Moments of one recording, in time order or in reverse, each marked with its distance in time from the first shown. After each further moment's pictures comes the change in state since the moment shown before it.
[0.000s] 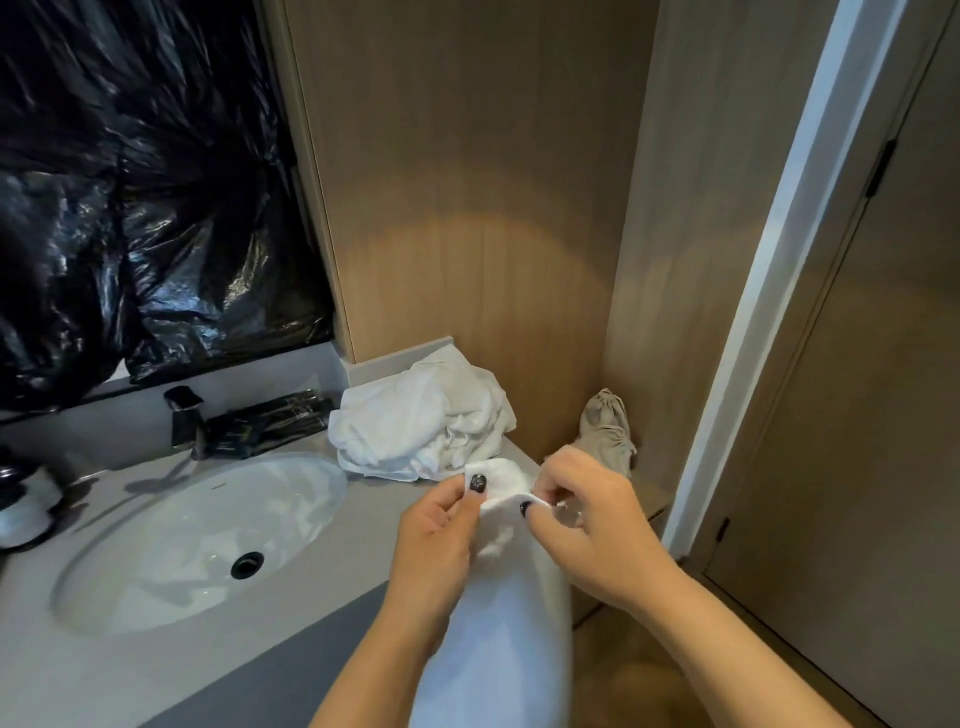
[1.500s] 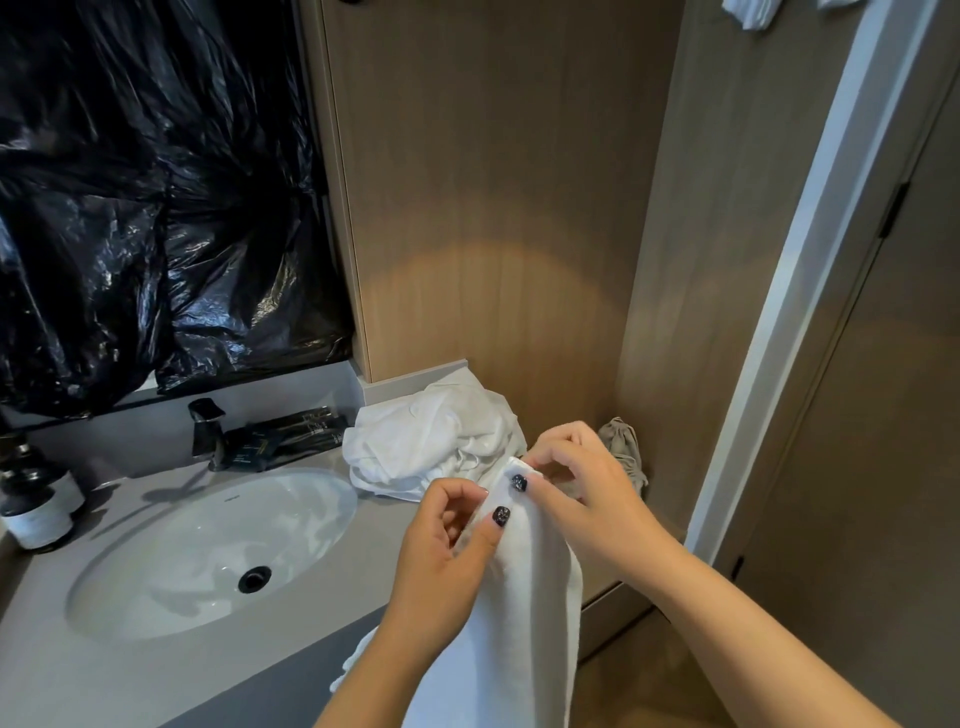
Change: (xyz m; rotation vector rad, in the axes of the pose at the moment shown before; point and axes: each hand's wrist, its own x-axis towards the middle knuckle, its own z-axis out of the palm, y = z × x) left_hand 0.000 -0.003 -0.011 0.133 0.021 0.297; right_hand 0.034 -0.012 -0.013 0.075 -0.090 0.016
